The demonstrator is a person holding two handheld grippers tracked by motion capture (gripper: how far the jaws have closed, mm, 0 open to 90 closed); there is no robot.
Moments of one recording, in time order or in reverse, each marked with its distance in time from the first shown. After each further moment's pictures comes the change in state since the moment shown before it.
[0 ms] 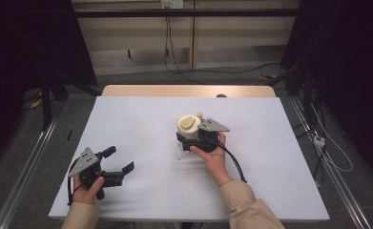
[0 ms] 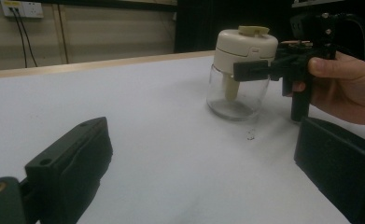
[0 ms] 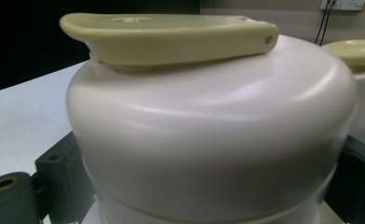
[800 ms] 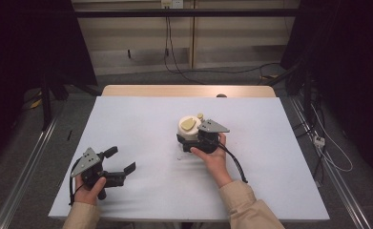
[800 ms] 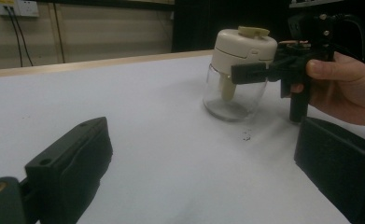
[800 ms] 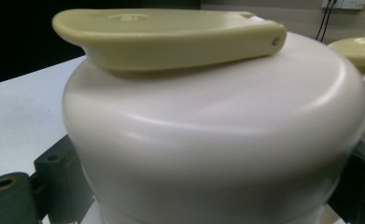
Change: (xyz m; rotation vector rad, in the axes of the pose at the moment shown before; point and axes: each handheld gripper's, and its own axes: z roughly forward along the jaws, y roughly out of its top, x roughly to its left) left arm -0.004 0.000 0.004 0.001 -0.014 0.000; right arm 0.001 -0.001 -0.002 0.016 -0.002 -0.020
